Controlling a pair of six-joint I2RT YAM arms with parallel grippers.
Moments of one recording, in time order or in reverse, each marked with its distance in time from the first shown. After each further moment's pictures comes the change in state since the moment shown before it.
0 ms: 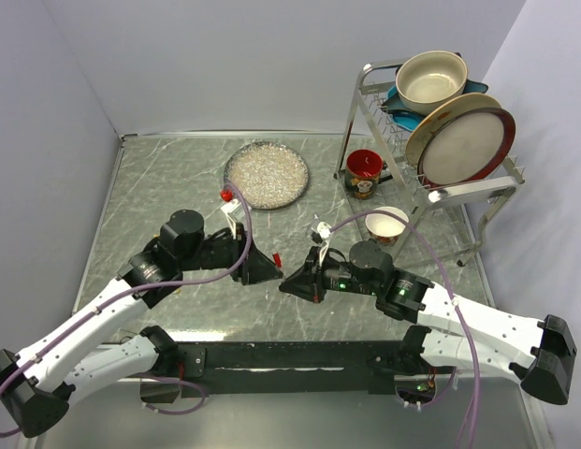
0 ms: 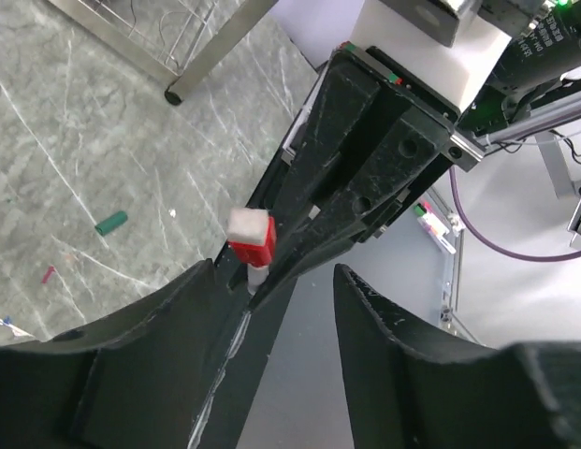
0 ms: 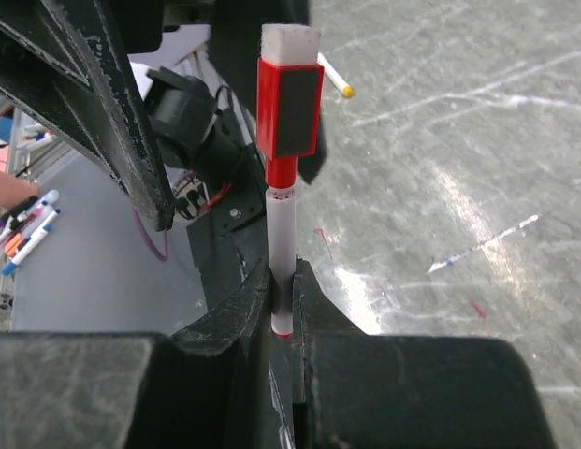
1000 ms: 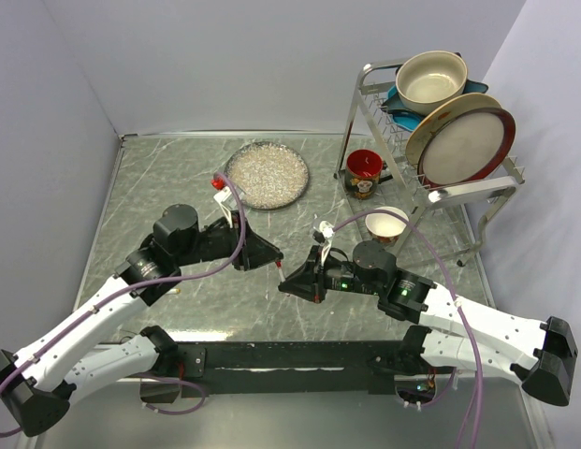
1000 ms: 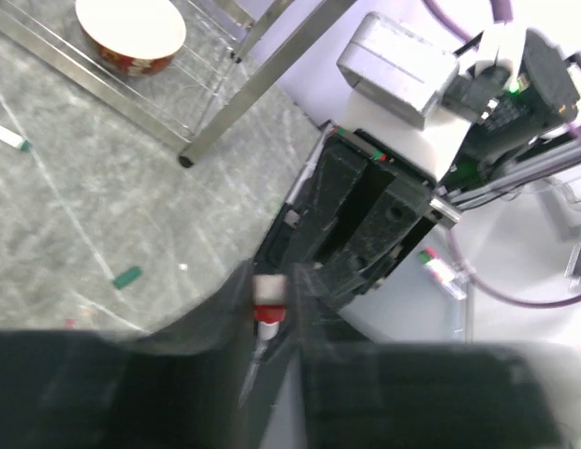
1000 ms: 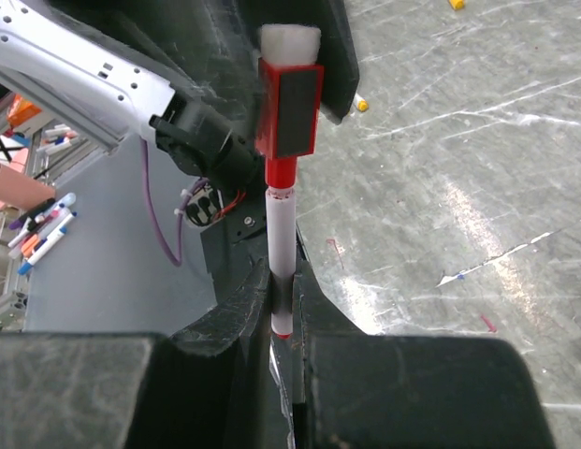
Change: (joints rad) left arm 0.000 0.011 0.047 0.082 -0.082 -0.023; right arm 0.000 -0.016 0.006 0.021 -0.023 0.008
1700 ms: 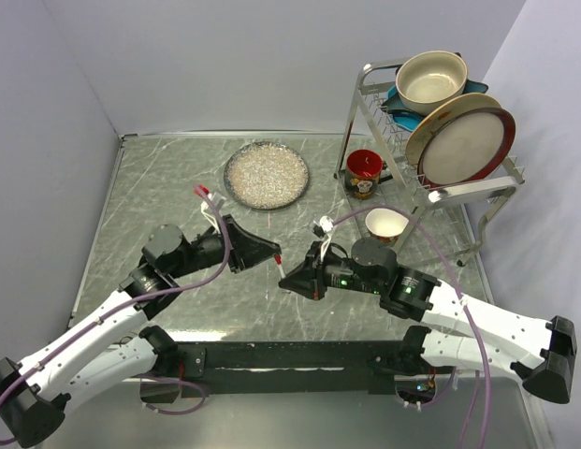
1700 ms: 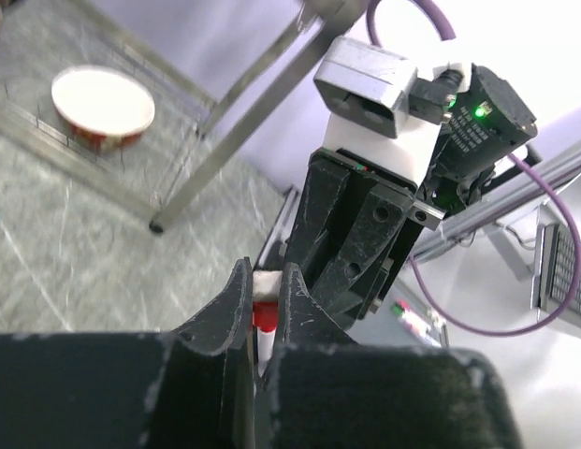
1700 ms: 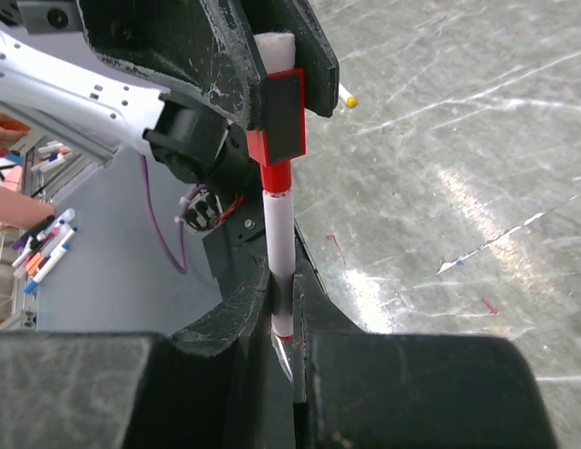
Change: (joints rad) left arm 0.004 -0.090 -0.225 0.379 -0.008 -0.145; right arm 0.019 0.002 0.082 -0.108 0.087 0.043
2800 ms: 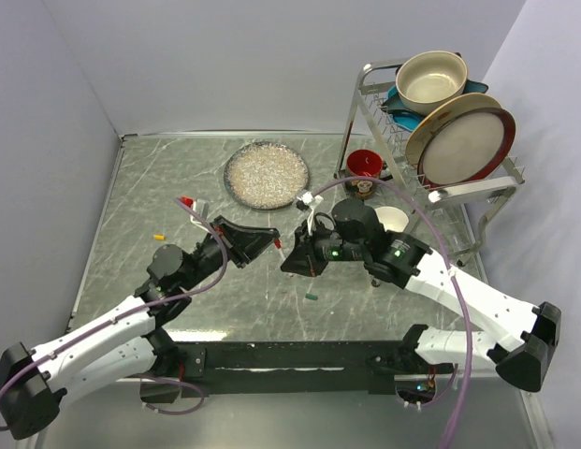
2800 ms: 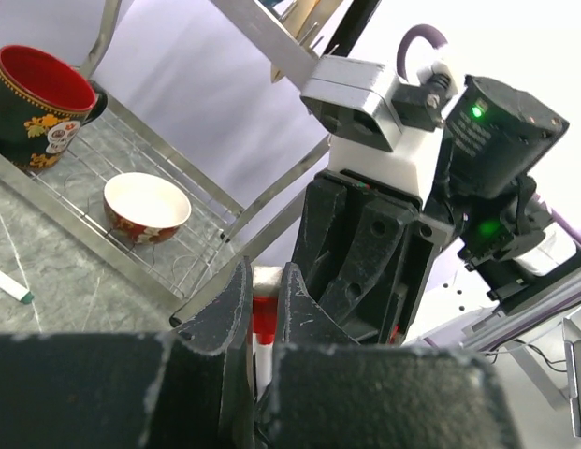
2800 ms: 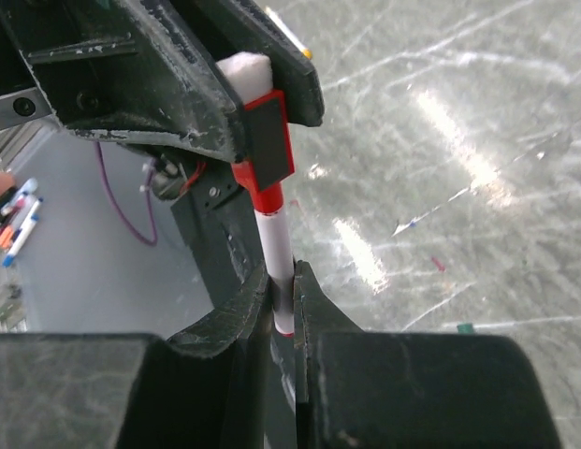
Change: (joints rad) left arm -0.091 0.017 -0.191 0.389 -0.338 -0.072; right arm -0.144 0.222 0.333 -0.361 -0.125 -0.114
